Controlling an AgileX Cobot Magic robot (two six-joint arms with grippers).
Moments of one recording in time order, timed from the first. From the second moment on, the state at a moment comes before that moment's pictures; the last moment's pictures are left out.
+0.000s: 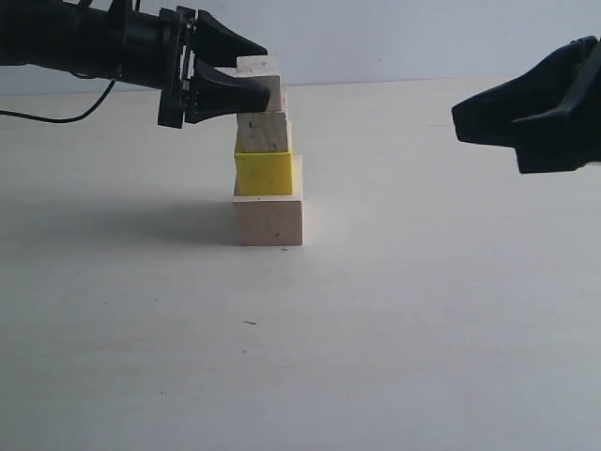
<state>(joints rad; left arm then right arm) -0.20 2.04 -1.44 -1.44 1.22 2.09 0.46 0.93 -0.81 0.52 0.69 -0.42</state>
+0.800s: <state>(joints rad) -0.15 2.04 -1.44 -1.44 1.22 2.08 0.46 0.93 -0.81 0.52 0.69 -0.42</state>
